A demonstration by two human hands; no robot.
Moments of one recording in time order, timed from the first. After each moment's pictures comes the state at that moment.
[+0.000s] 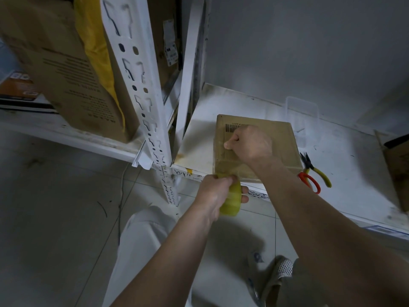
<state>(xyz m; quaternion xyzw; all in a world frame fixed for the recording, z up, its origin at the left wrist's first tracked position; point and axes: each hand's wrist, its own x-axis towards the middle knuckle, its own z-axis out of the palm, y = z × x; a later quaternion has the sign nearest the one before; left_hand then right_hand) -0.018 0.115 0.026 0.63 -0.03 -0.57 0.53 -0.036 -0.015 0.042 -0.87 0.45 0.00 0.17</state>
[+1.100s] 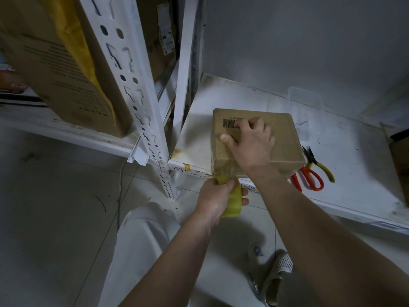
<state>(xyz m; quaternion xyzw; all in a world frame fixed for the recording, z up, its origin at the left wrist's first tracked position) -0.028 0.116 0.006 0.61 -0.02 -0.57 0.55 -0.047 -0.016 0.003 -0.86 0.49 -0.10 0.11</state>
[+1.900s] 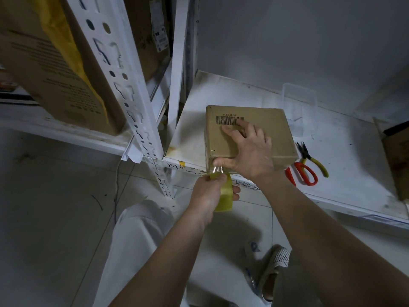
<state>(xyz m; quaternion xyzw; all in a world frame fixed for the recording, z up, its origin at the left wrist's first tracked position) -0.029 0.113 -0.008 0.63 -0.01 -0.55 0.55 -0.076 -0.014 -0.002 -0.92 0.39 -0.01 0.07</state>
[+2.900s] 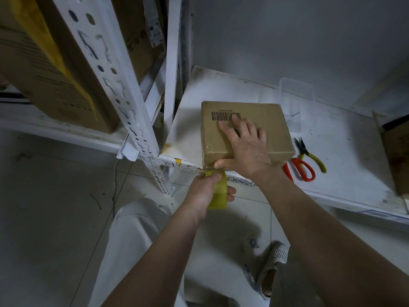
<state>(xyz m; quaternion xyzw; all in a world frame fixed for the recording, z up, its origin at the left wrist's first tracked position) -0.024 0.111 -0.024 0.63 -0.02 -0.57 0.53 -0.081 -0.017 -0.005 -0.94 0.34 0.02 0.05</state>
